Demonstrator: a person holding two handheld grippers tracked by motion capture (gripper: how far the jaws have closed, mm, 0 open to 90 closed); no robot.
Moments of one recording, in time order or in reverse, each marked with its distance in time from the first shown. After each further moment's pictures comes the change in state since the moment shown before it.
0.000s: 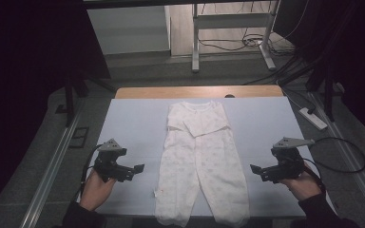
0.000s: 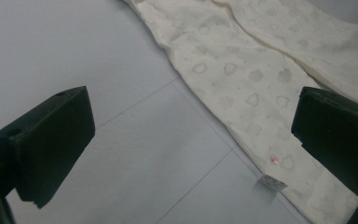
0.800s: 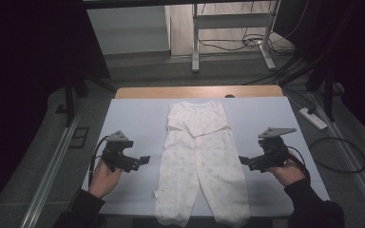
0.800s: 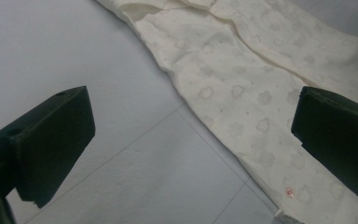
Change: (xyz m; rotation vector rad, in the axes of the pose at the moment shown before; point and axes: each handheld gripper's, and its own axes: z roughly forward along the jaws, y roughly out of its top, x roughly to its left) left arm 0.014 0.021 0.023 -0.003 -0.031 0.025; right arm -0.001 0.027 0.034 0.014 0.036 -0.029
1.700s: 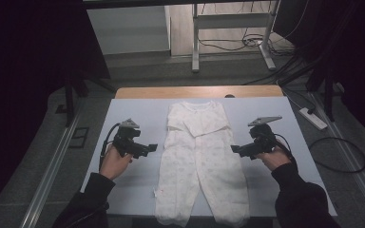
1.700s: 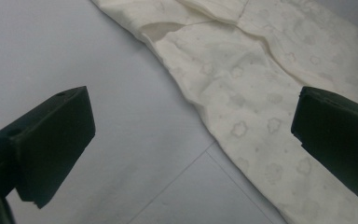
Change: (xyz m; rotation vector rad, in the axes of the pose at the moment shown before) left arm 0.021 0.036 0.036 0.044 0.031 0.014; right arm -0.017 0.026 0.040 0.025 -0.001 0.017
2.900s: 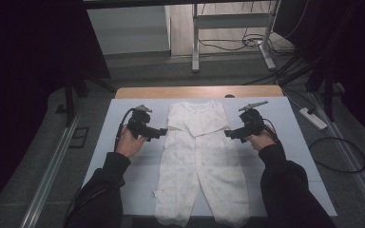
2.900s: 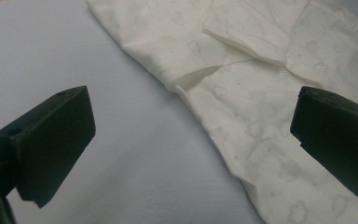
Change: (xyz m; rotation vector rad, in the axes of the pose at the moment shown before) left arm 0.029 0.046 0.050 0.033 0.030 -0.001; right arm -0.032 0.037 0.052 0.033 -0.036 0.039
